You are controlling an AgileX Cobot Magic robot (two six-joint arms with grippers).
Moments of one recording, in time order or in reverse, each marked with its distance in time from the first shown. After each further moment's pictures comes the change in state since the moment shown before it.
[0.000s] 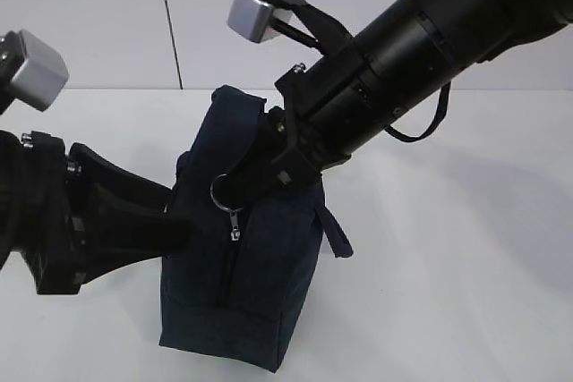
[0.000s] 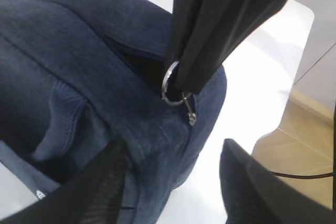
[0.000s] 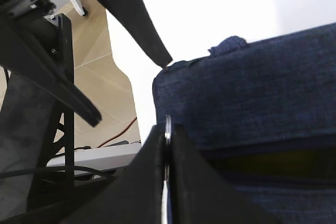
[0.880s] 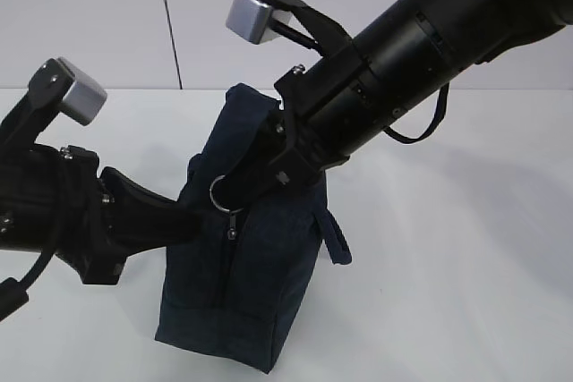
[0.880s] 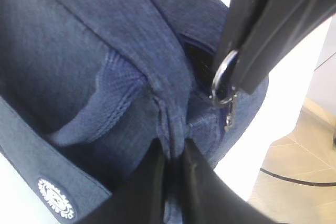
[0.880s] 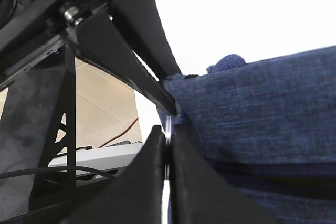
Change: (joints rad) left arm 0.000 0.130 0.000 -0.126 -0.032 0.103; right arm 0.000 0.005 -0.002 0.004 0.003 0.002
